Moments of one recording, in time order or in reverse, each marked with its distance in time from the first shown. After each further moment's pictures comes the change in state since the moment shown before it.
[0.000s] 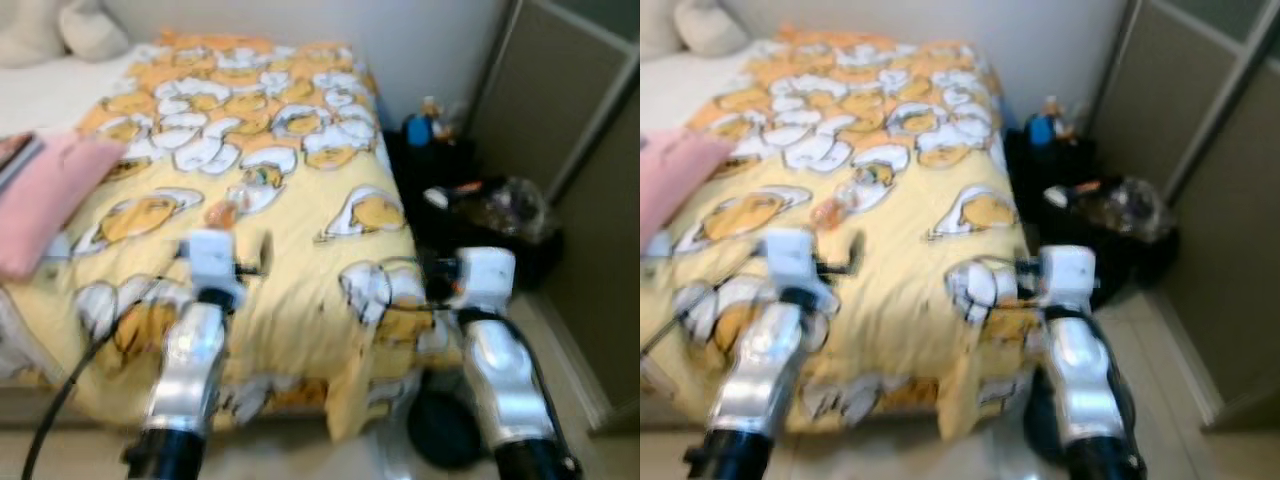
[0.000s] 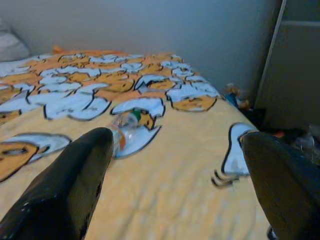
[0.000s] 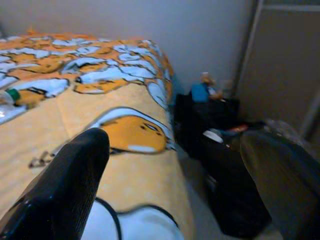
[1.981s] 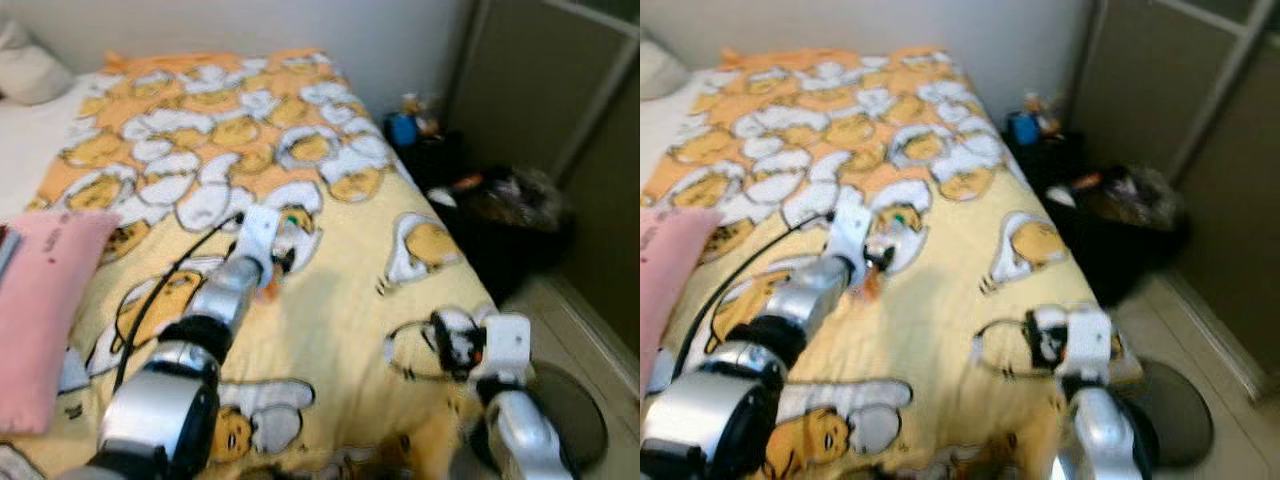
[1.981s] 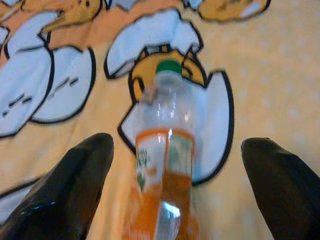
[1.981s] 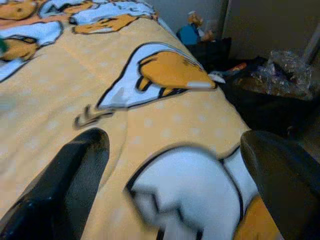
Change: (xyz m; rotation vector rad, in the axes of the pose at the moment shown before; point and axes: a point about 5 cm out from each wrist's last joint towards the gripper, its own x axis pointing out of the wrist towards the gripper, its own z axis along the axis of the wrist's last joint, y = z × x) left arm 0.071 -0.010 -0.024 0.161 0.487 -0.101; right arm -0.074 -0.017 -0.044 0.004 0.181 0.017
